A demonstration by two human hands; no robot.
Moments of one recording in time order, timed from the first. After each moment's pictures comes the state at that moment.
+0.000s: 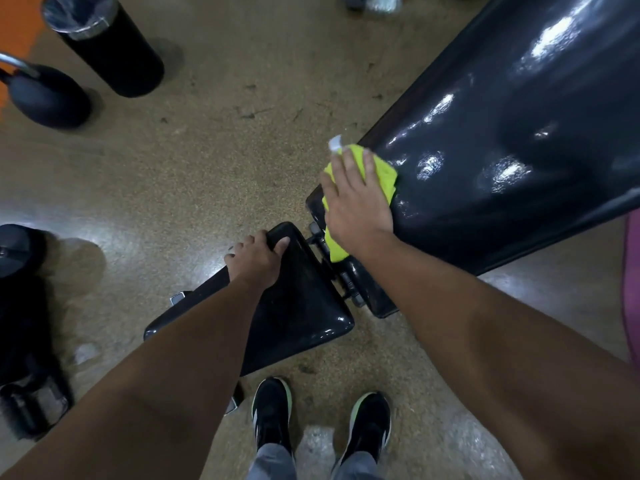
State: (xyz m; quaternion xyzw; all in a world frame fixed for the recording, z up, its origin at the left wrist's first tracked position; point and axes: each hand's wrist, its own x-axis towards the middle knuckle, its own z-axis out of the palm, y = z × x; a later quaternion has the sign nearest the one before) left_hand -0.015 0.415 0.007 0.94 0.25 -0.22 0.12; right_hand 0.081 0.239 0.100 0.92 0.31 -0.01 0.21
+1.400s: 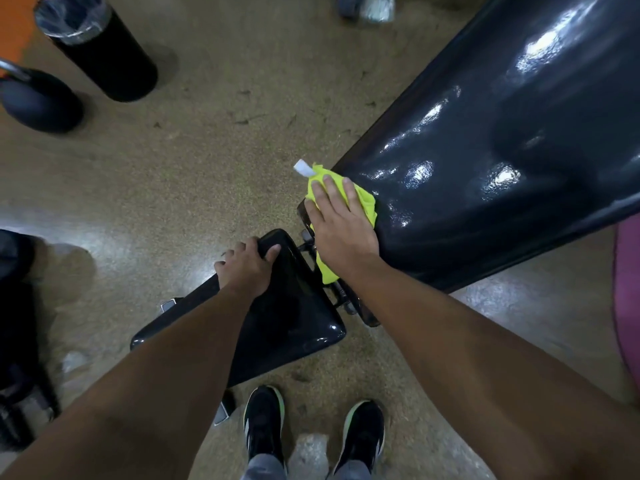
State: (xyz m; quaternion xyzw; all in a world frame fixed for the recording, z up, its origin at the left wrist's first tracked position) left_hand -0.015 0.415 0.006 0.93 0.26 -0.22 0.11; right_hand 0.062 0.237 0.083 0.92 0.35 -0.04 0.19
